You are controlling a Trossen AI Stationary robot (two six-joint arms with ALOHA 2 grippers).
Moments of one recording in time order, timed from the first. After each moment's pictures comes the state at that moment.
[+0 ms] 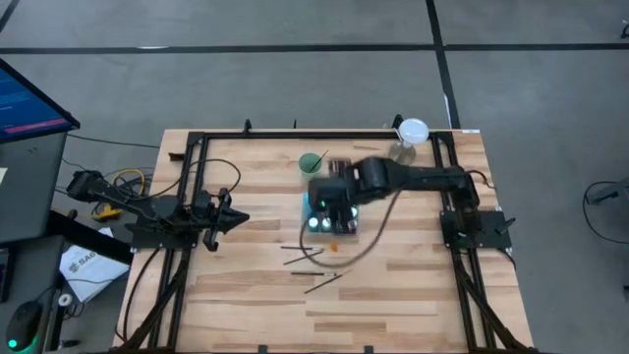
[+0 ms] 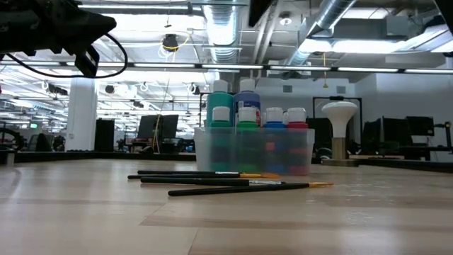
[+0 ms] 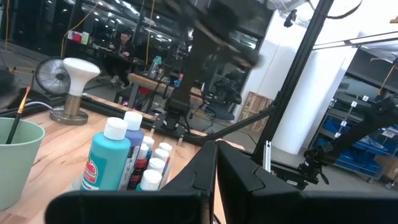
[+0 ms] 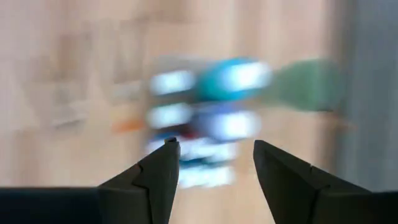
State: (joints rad) left arm -0.31 0.33 0.02 0.47 -0.33 -0.30; right arm 0.12 2.02 2.30 -1.53 0.30 -0.04
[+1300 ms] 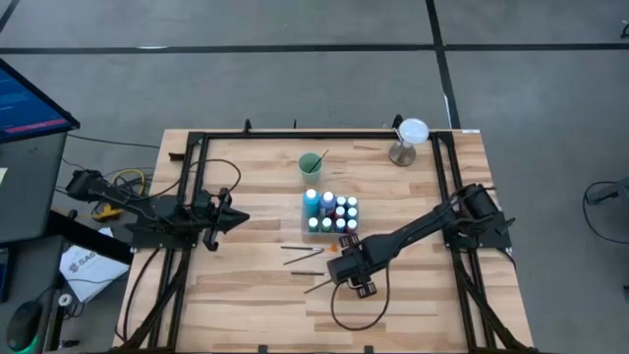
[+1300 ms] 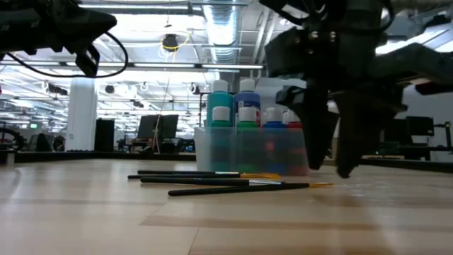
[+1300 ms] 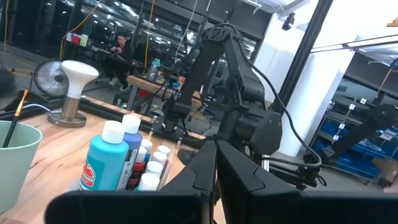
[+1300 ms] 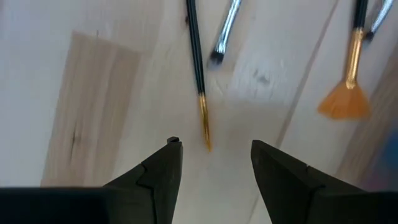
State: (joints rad) left arm -0.31 0.35 0.02 0.50 -0.33 -0.30; right arm 0.39 1.95 1.29 -0.72 0.08 0.05
